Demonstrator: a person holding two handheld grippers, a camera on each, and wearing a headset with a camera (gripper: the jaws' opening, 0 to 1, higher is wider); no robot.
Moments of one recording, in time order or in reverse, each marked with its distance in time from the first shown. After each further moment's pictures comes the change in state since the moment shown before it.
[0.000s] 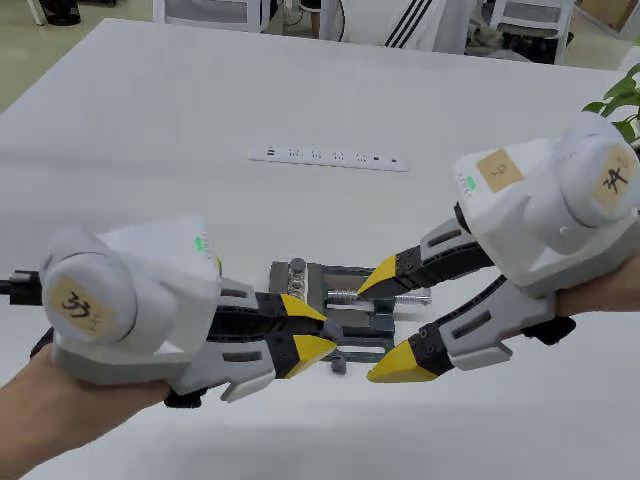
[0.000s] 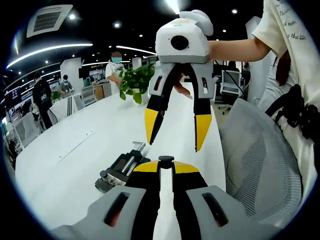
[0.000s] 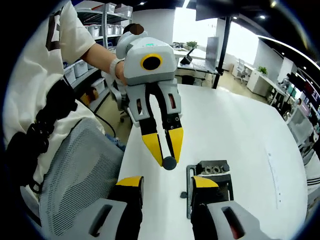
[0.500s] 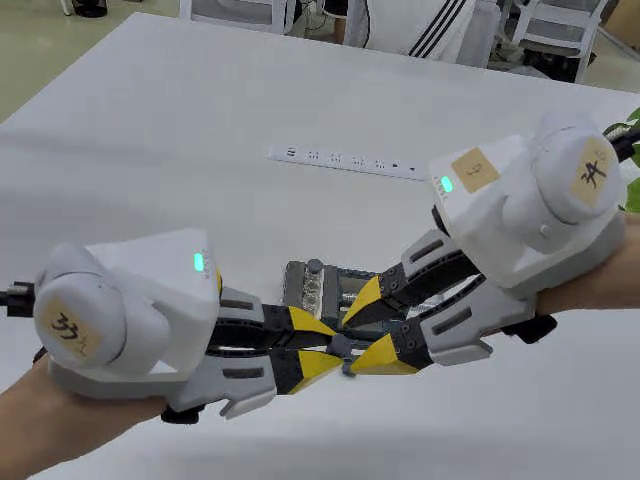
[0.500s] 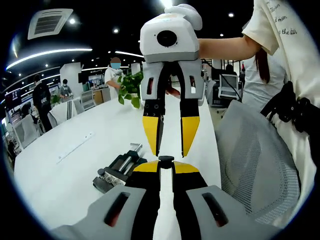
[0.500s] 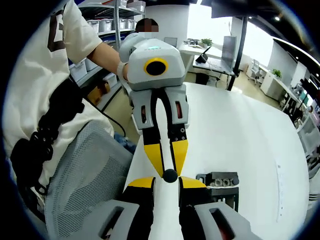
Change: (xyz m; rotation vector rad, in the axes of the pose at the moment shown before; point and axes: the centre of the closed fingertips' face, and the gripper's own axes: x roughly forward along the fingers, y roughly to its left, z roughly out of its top) left arm -0.009 -0.011 -0.001 0.006 -0.049 -0.008; right arm 0.014 0.016 0.018 -0.063 0.043 0.102
